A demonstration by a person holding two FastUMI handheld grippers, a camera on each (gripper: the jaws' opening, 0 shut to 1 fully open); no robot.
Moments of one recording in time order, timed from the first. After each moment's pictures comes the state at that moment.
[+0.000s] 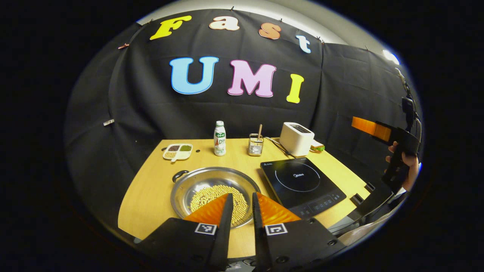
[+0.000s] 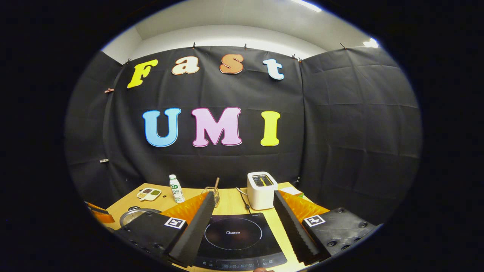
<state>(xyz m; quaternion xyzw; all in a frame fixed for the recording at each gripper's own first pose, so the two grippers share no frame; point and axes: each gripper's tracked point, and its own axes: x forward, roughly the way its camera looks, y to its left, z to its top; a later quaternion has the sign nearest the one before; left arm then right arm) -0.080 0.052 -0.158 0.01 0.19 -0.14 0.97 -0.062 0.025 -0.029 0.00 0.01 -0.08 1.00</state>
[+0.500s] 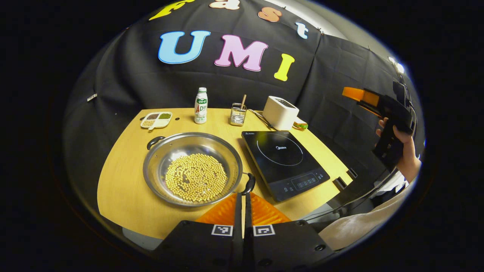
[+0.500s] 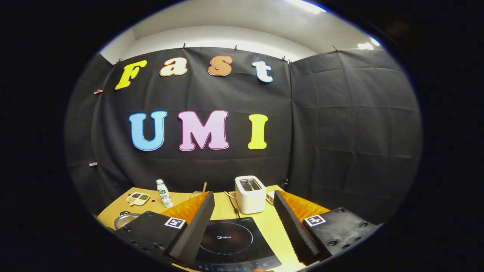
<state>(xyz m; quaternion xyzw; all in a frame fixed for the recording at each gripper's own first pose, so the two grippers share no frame) -0.104 0.029 -0.217 -0.01 0.28 -0.21 0.94 -0.051 0.008 -0.007 0.00 -0.01 -0.13 0.99</state>
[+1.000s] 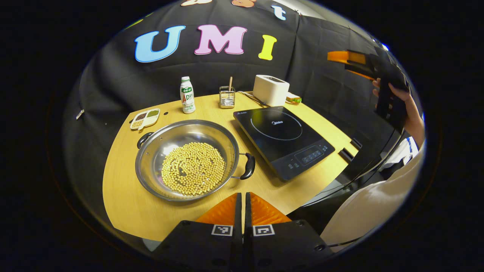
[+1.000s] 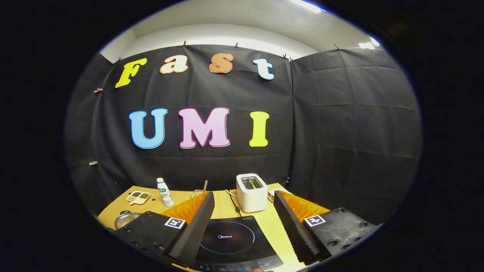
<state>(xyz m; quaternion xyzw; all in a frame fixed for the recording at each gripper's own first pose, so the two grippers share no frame) -0.105 0.030 -0.272 0.09 0.33 -0.23 0.91 -0.041 0.007 -0.022 0.00 0.02 -0.12 0.99</state>
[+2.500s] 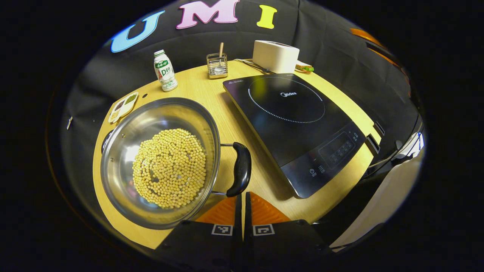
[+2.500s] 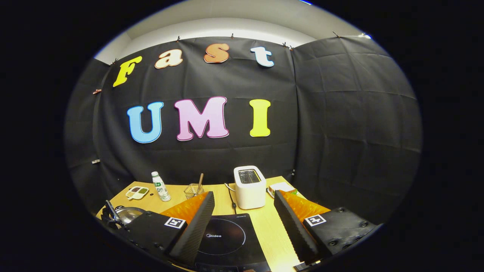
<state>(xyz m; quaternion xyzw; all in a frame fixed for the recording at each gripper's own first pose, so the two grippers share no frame) -0.026 -0.032 -0.344 0.12 0.43 -0.20 0.87 -0.008 -0.051 -0.048 0.02 0.04 -0.09 0.99</state>
